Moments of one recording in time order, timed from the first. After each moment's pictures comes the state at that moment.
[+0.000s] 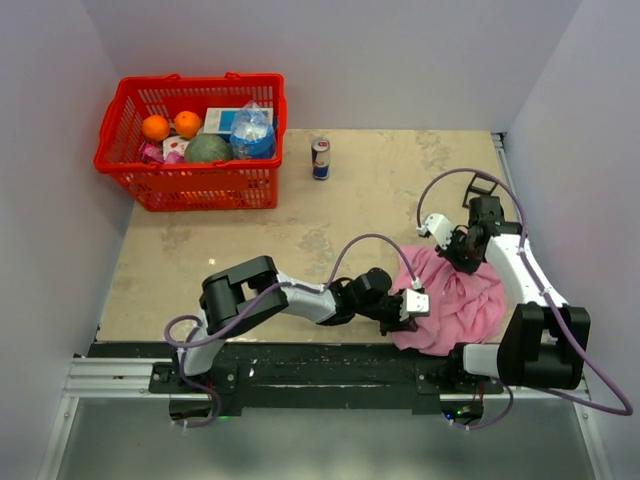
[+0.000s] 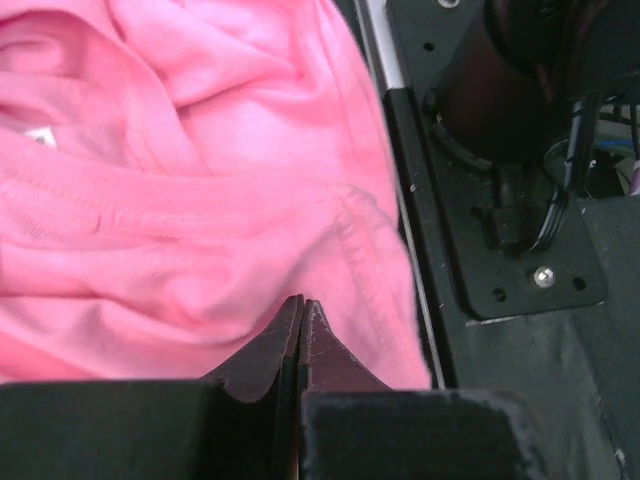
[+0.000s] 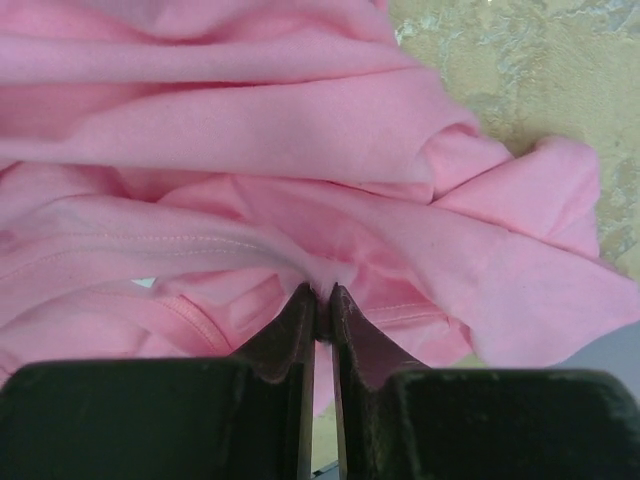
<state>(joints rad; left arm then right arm) -1.21 2.08 1.10 0.56 0.47 0.12 -0.08 1.30 0.87 -0.80 -0.15 -1.04</state>
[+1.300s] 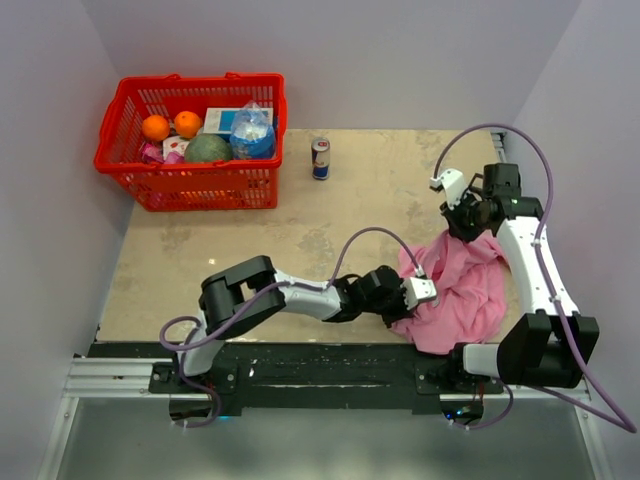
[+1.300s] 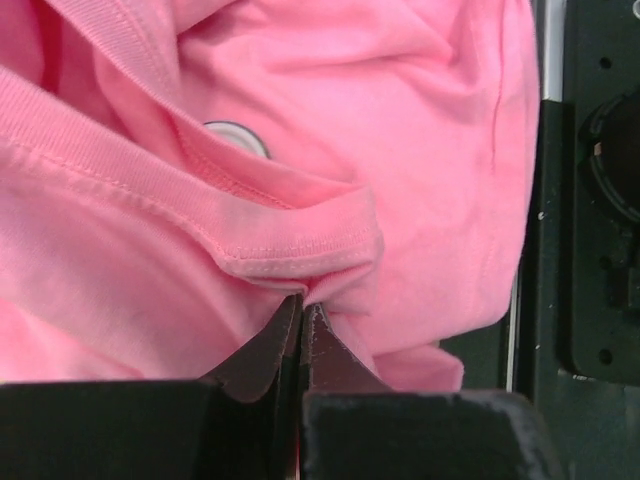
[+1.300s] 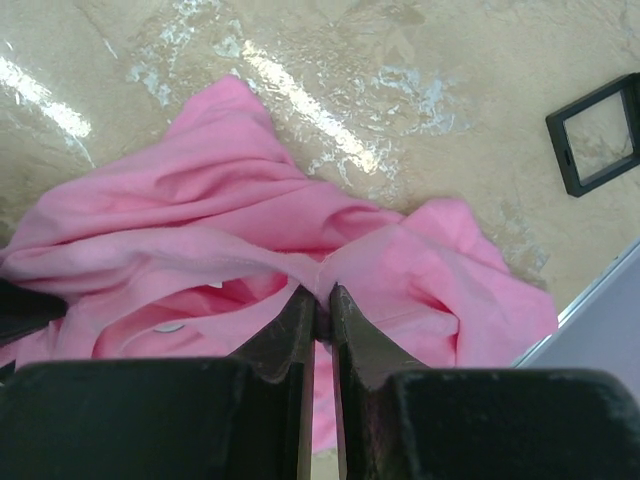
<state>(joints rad) -1.22 2.08 1.18 0.38 0.19 0.02 -0.08 1.31 1.17 -0.88 -0.29 -0.74</state>
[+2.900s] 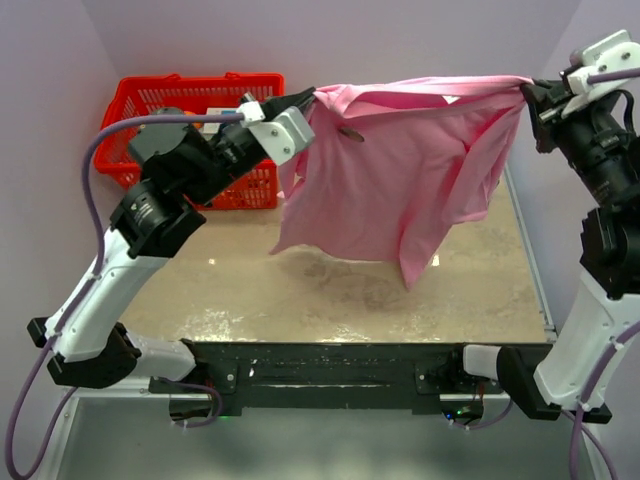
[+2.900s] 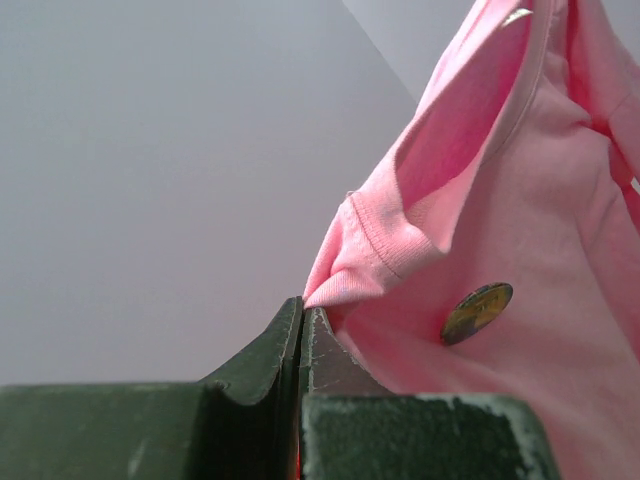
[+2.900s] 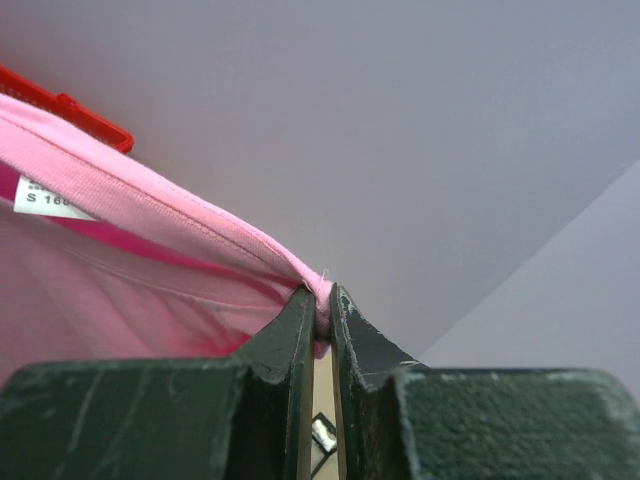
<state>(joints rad) -0.84 1.34 1.93 -0.33 0.07 0.70 -0.08 1.29 2.34 -0.91 -0.40 -0.38</state>
